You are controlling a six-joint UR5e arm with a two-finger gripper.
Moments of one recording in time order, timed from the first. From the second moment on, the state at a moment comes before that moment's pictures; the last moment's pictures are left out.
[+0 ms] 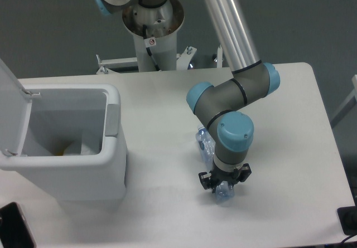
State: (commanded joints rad) arm 2.48 -2.20 -1.54 -0.83 1.51 0.30
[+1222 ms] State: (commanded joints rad) arm 2.51 -1.85 -1.25 -0.75 0.93 0.07
